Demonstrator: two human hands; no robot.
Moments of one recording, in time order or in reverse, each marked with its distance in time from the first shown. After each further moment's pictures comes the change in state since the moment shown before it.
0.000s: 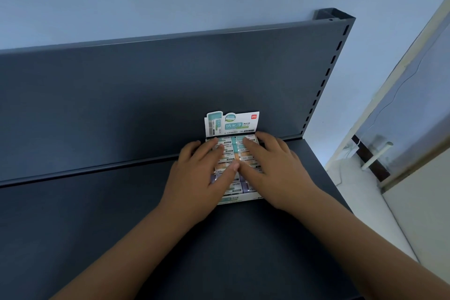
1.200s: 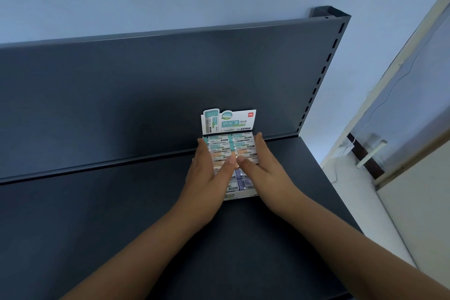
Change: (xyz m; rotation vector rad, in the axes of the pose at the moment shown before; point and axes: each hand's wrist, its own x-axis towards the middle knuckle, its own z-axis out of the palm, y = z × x) left_hand -0.001 0.012 0.026 -0.772 -0.077 -0.235; right_hand -0.010 -0.009 0.020 0.841 -0.023 0.143
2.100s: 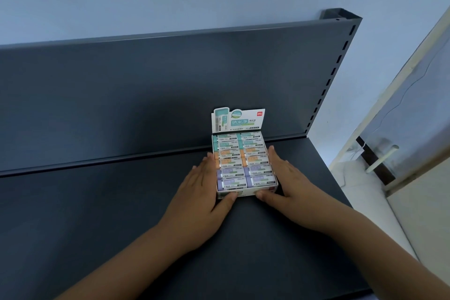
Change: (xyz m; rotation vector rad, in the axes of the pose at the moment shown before) left_hand -0.041 -0.018 -0.027 0.723 -0.126 0.180; right_hand -0.026 0.016 -0.045 -0.574 -0.299 -0.057
